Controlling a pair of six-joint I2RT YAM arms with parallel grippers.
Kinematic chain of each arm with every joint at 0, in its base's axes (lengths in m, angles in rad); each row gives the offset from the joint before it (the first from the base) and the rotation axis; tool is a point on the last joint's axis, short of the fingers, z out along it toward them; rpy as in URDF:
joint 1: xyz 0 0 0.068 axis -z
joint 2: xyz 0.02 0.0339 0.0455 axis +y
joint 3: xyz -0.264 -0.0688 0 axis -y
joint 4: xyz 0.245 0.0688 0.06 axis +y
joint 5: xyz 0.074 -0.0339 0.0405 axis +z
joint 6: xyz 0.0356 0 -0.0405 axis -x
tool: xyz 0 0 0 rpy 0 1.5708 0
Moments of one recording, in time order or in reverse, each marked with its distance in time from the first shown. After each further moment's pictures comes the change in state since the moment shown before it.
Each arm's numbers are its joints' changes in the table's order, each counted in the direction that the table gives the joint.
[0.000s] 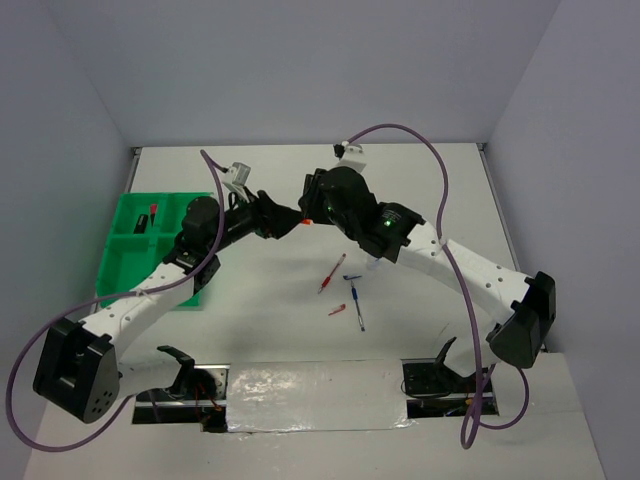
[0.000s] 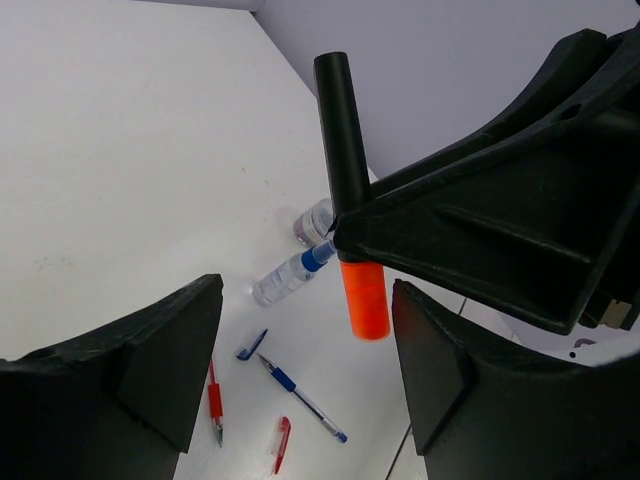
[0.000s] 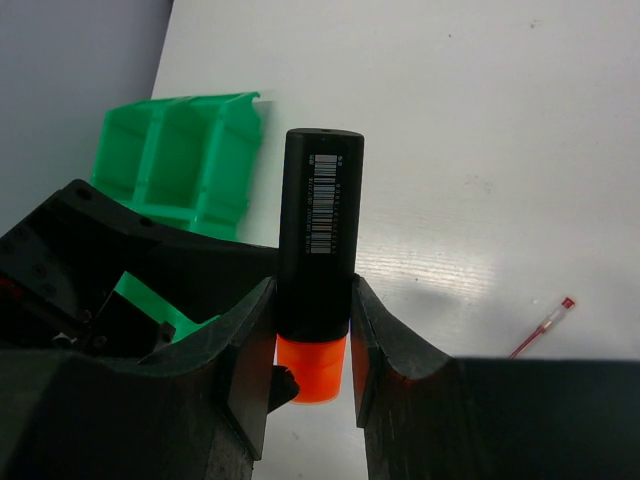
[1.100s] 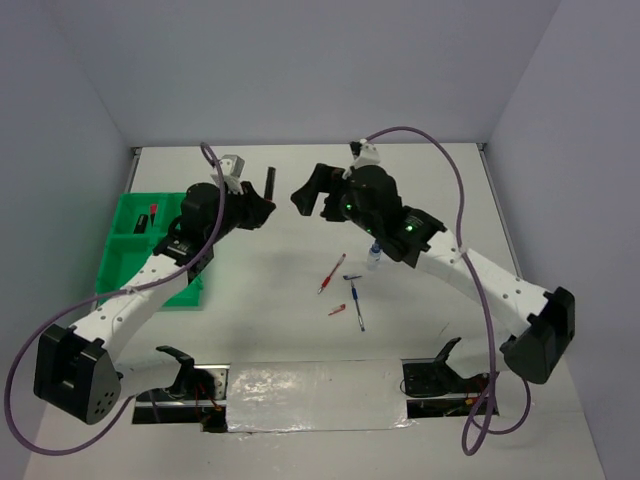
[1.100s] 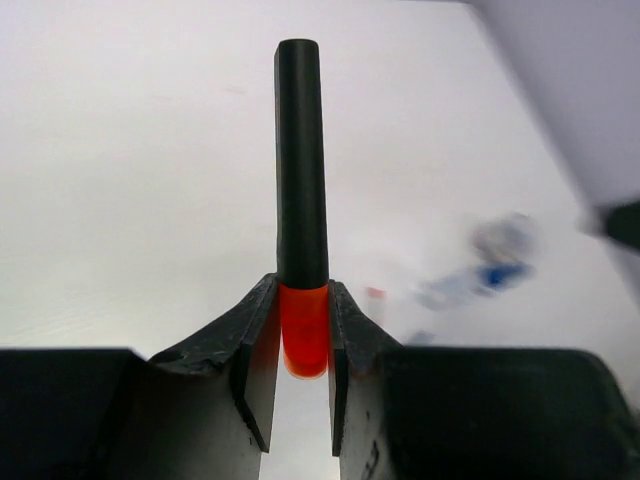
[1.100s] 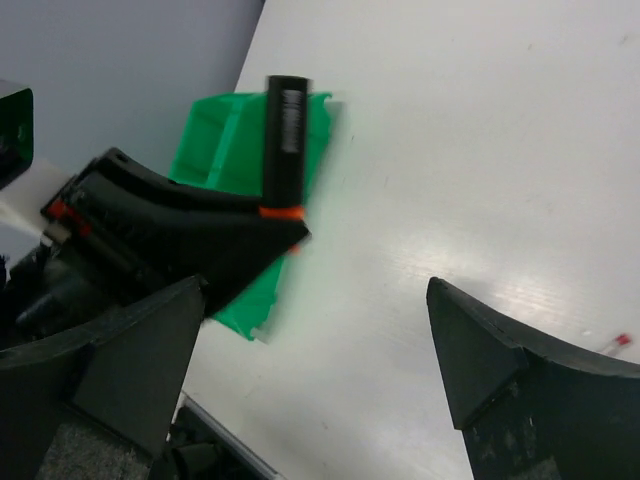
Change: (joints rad) left arm -0.037 0.009 0.112 0.317 0.192 -0.201; right arm 0.083 -0.081 -0.127 -0.180 0.233 0.010
